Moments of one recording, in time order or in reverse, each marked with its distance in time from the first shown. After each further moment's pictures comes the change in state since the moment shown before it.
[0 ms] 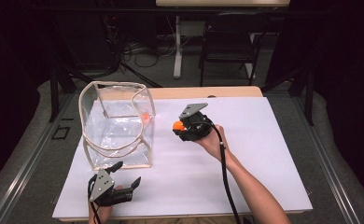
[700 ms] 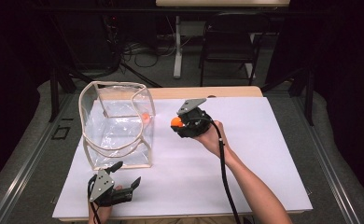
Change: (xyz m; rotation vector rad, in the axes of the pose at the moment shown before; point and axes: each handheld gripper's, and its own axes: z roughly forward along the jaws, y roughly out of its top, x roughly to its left) left arm 0.001 0.000 0.000 0.003 0.001 0.005; right arm 0.000 0.017 -0.009 -0.013 -0.006 -0.024
